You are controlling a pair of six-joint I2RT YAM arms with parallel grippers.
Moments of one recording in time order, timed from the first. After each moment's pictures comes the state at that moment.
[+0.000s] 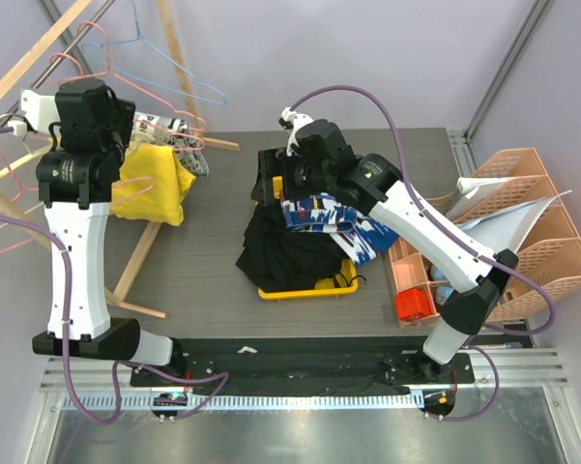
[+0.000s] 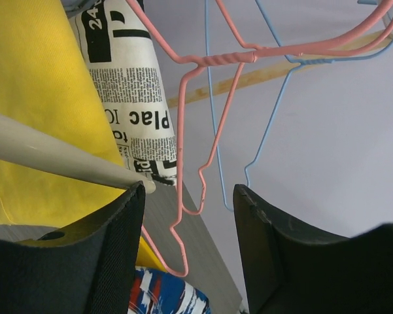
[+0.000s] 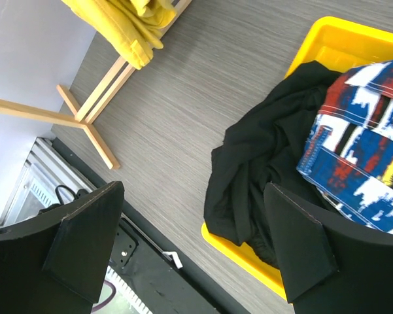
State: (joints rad) left arm -0.07 1.42 2.09 -1.02 -0.51 -1.15; right arm 0.83 1.68 1.91 -0.77 -0.03 0.46
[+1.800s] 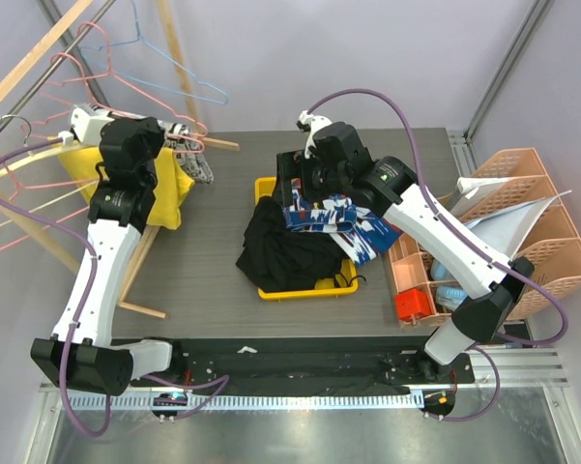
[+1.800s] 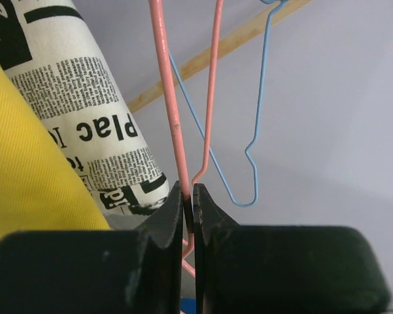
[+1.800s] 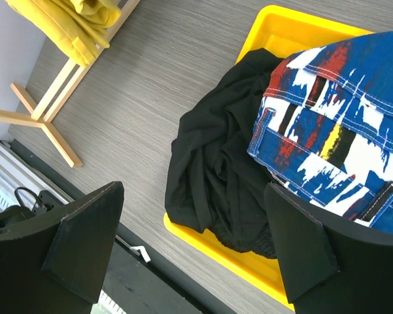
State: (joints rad) left arm -0.13 1.24 1.41 -0.25 -0.46 -0.95; right arm 0.76 1.59 1.79 -0.79 0.00 0.40
